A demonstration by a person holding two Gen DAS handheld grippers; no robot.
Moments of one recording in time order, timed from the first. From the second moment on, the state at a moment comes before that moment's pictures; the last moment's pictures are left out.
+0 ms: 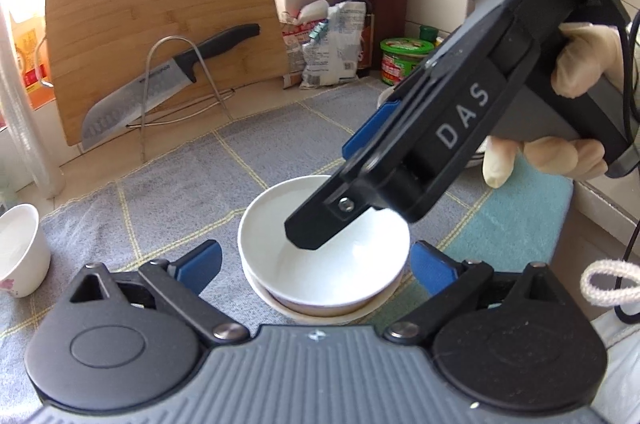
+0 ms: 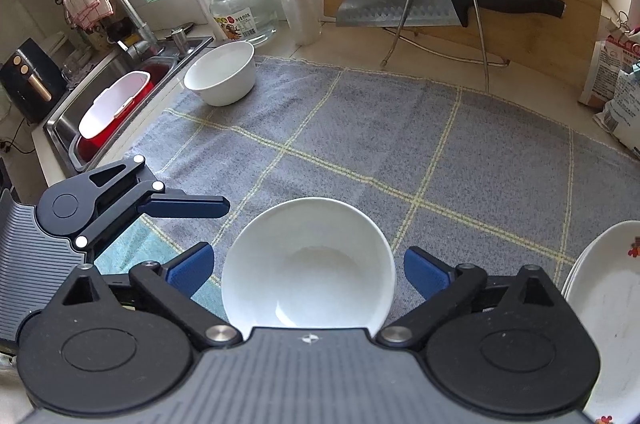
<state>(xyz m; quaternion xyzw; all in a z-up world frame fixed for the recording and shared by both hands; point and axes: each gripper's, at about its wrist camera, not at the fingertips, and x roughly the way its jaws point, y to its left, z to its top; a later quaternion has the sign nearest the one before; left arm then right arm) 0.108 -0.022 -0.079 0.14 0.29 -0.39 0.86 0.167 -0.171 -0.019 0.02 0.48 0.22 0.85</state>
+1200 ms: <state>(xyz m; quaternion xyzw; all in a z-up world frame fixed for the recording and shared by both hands) 0.222 0.161 -0.128 0.09 0.31 -0.15 0.93 0.276 -0.006 -0.009 -0.09 0.46 0.18 0.87</state>
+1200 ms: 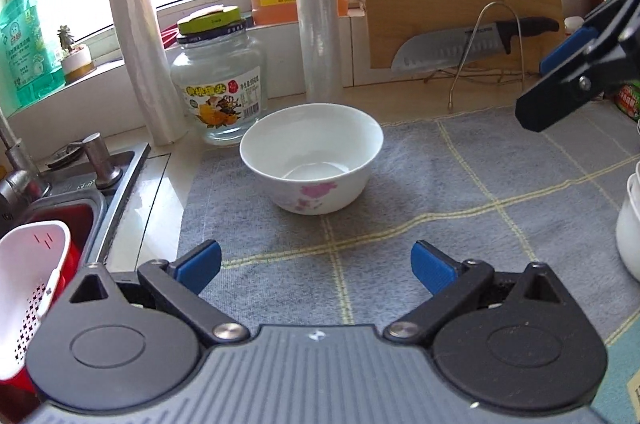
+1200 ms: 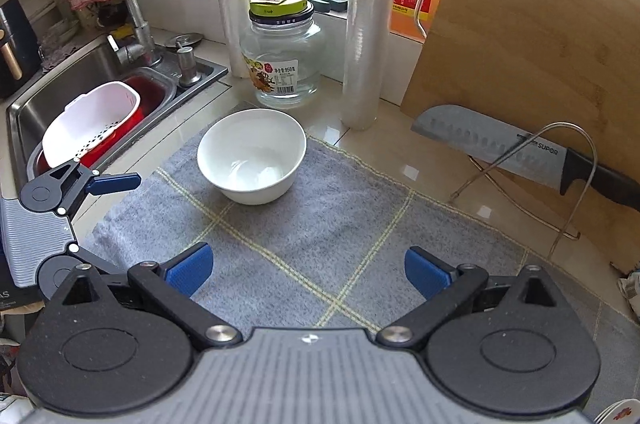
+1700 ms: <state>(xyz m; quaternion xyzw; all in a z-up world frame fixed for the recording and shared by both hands) 0.269 0.162 -0.160 0.08 0.34 -0.19 0.92 0.322 0.034 -0.038 -0.08 0.49 0.20 0.84</state>
